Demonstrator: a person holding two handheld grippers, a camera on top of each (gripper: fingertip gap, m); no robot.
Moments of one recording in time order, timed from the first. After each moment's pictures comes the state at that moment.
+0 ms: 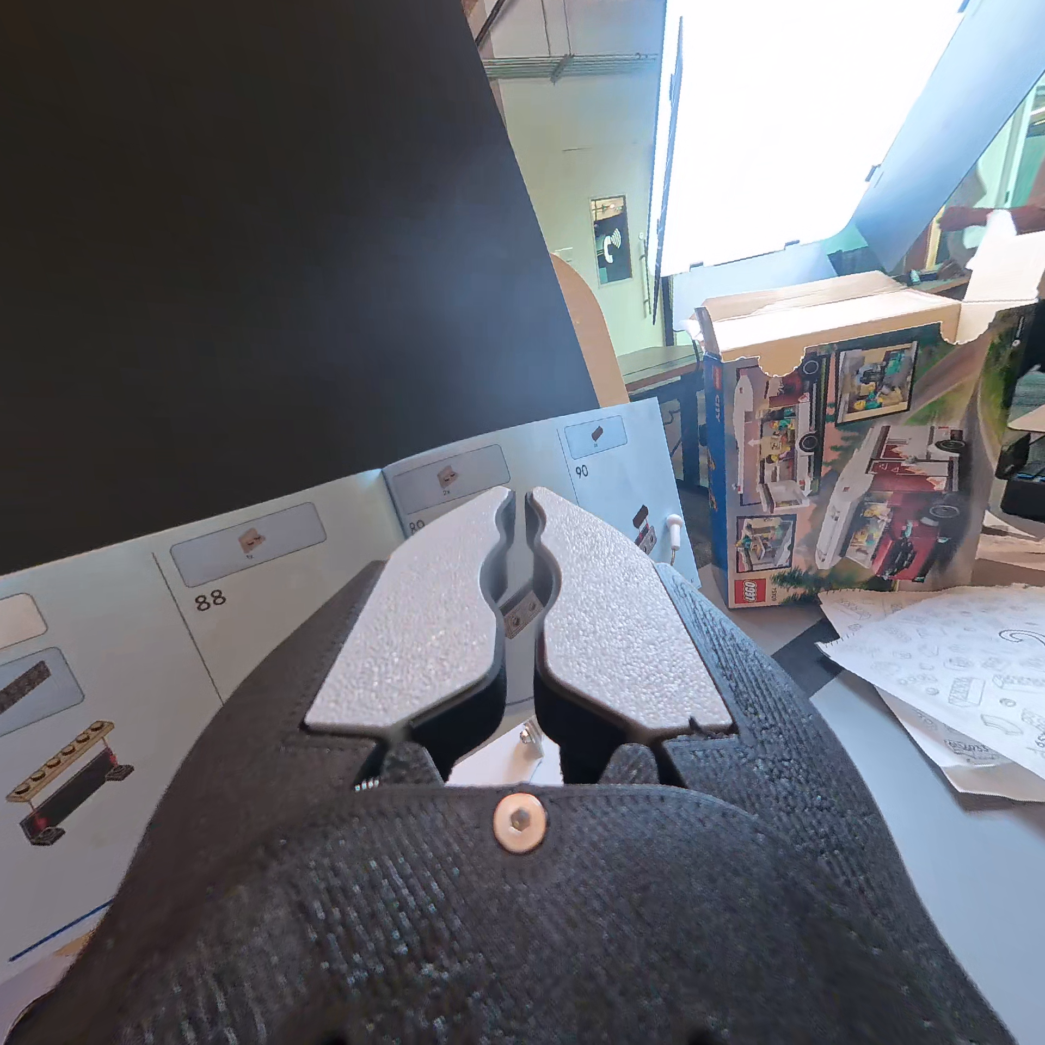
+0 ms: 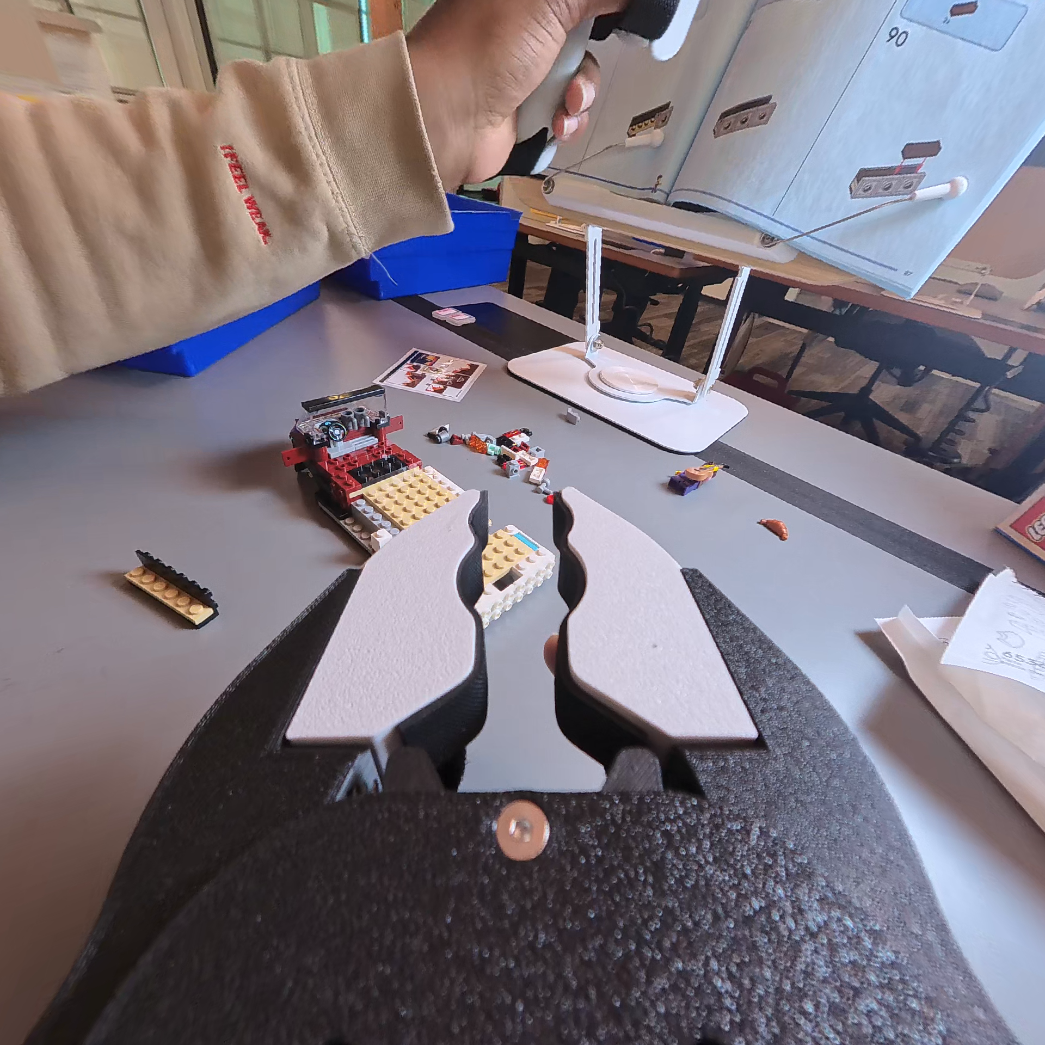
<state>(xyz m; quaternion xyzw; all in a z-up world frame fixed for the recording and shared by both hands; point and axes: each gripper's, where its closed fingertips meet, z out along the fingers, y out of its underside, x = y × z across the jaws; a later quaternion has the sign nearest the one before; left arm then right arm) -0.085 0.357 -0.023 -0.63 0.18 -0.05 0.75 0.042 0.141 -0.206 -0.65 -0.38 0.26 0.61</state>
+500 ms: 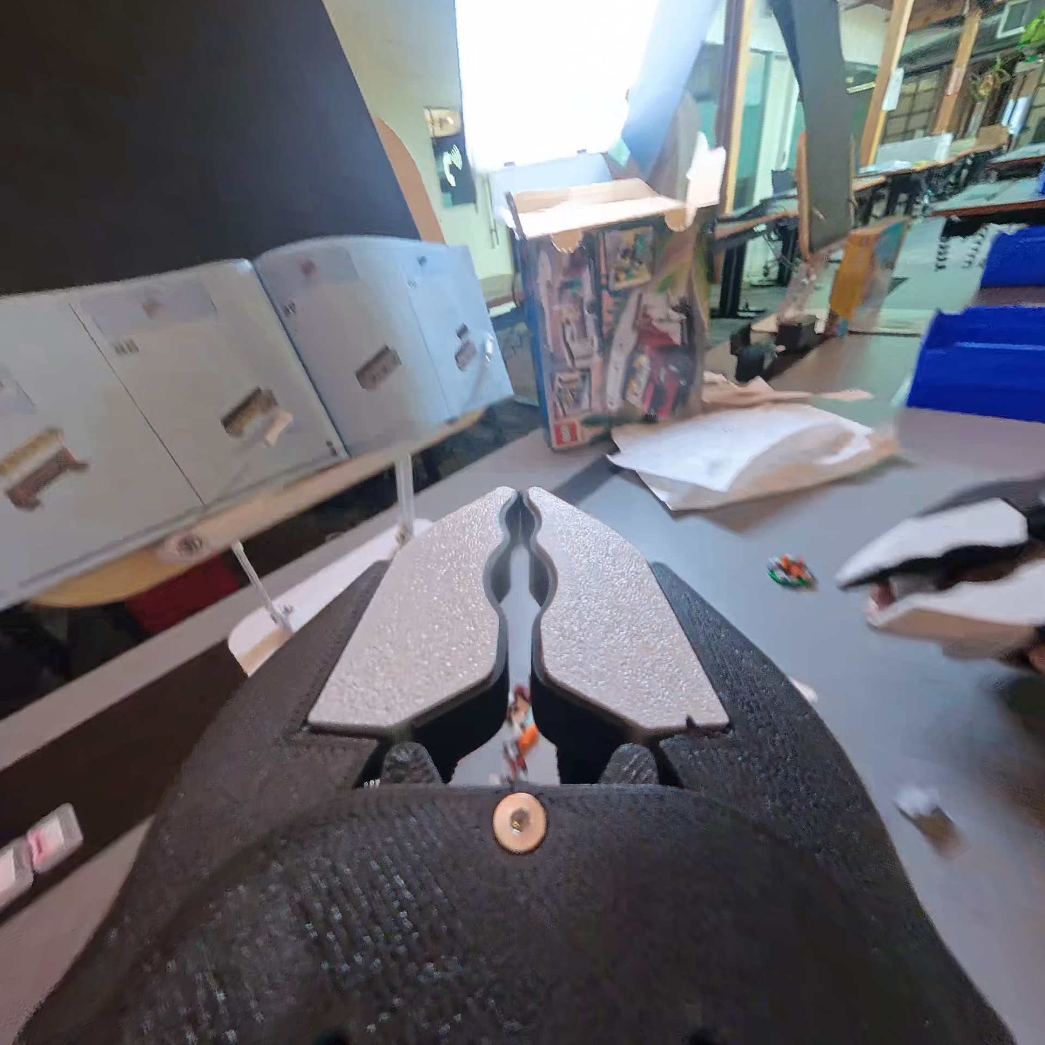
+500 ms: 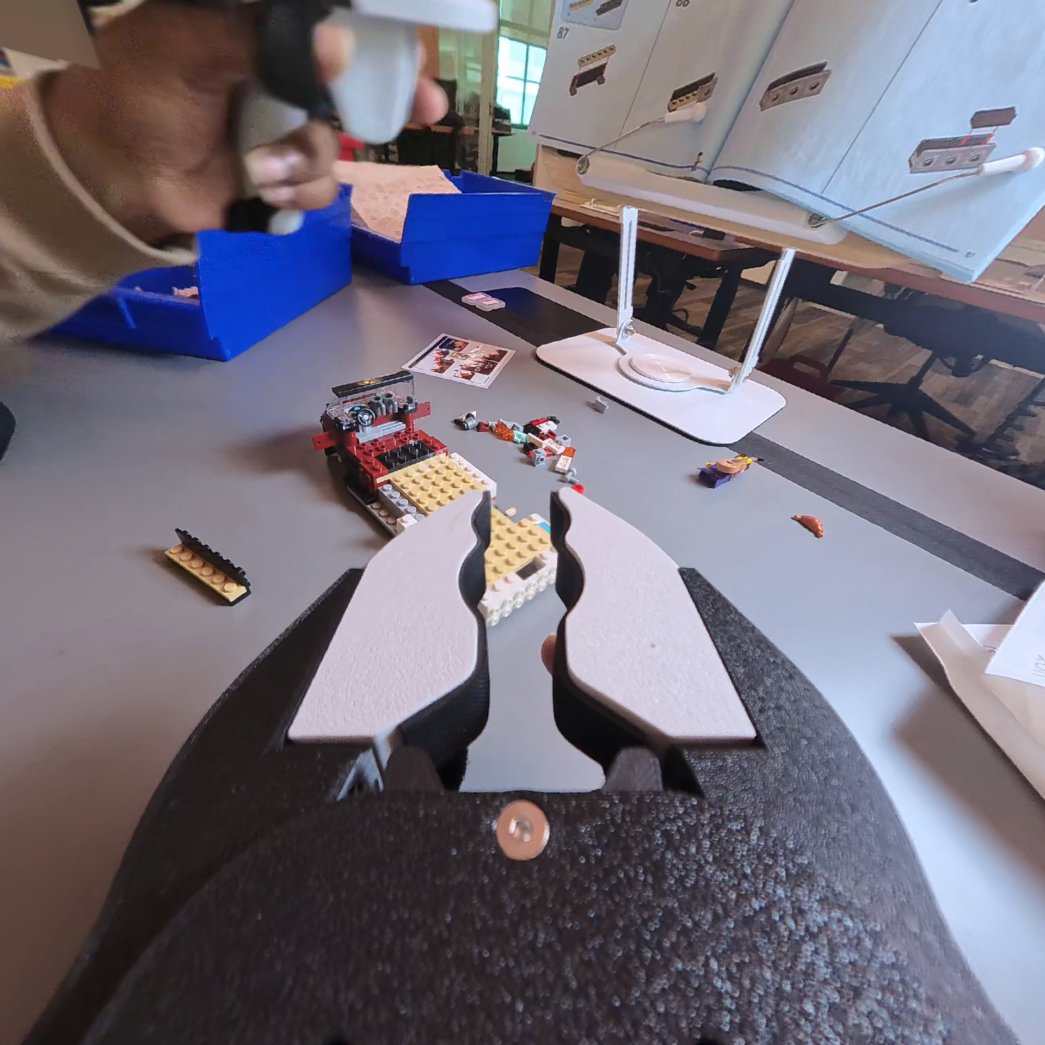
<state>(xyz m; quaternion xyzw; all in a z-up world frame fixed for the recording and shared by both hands) -0.106 0.192 -0.095 -0.67 0.26 -0.16 0.68 0.038 0.134 -0.211 -0.65 -0.40 0.27 0.59</state>
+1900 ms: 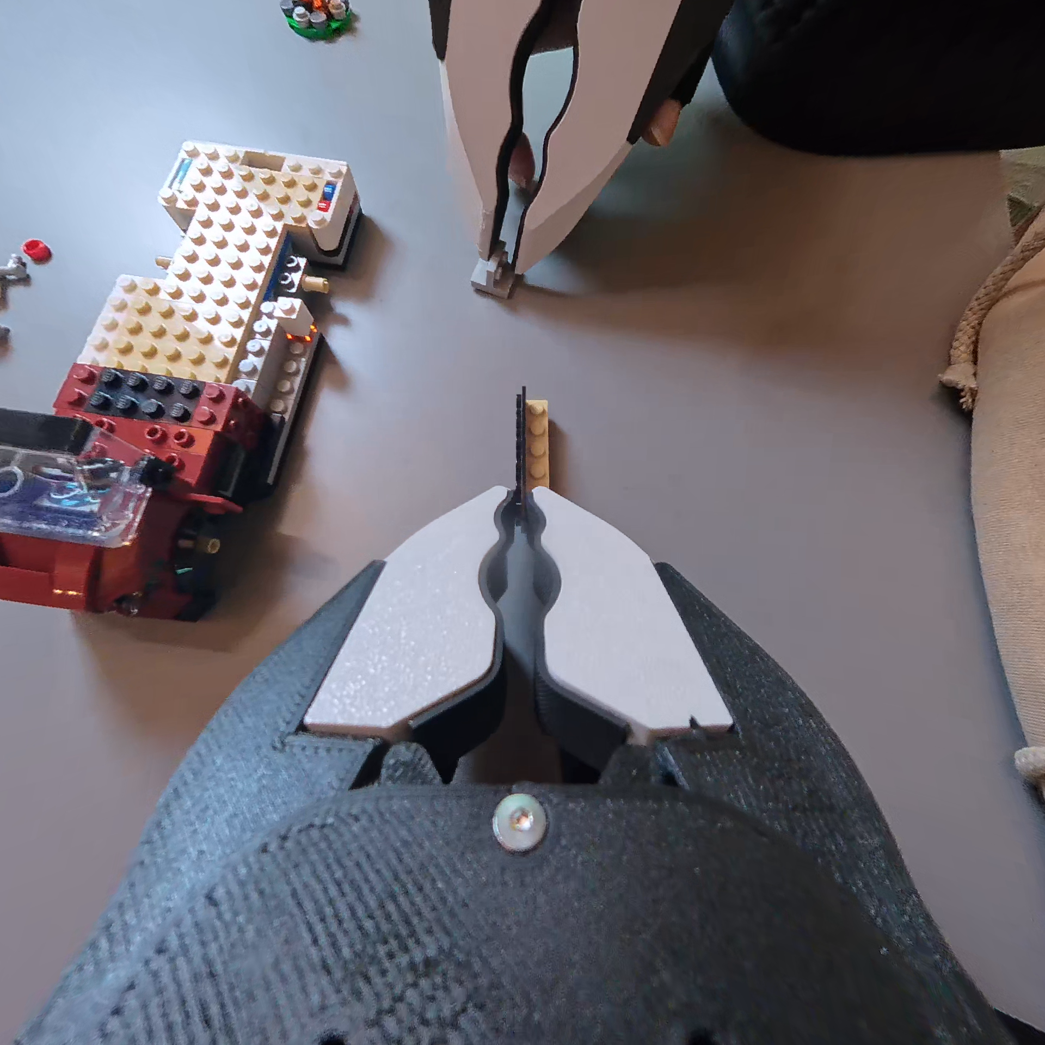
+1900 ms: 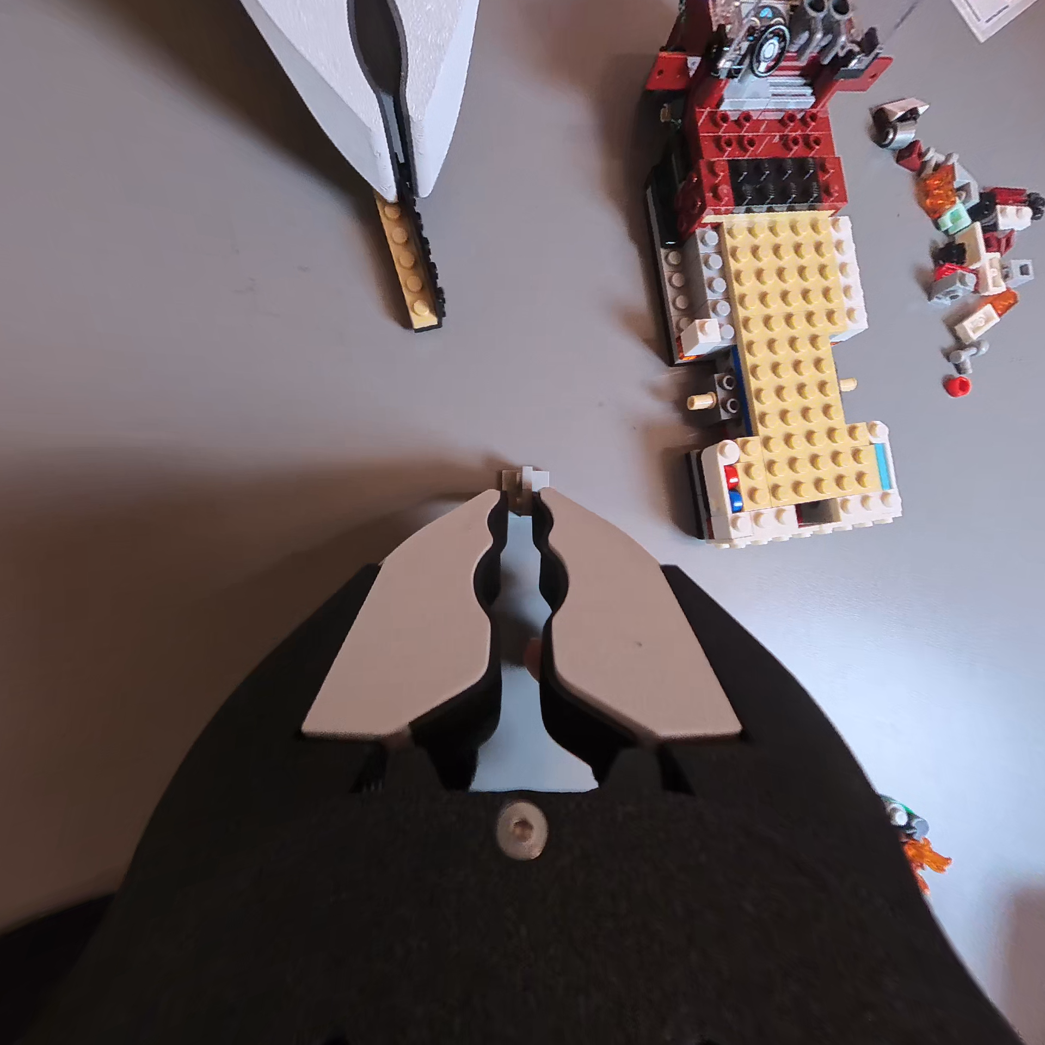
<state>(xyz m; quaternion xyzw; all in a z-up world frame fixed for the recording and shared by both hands) -0.064 0.019 -0.292 -0.75 0.52 -0.25 0.33 0.018 0.061 -0.298 -0.64 -0.70 0.18 0.26</state>
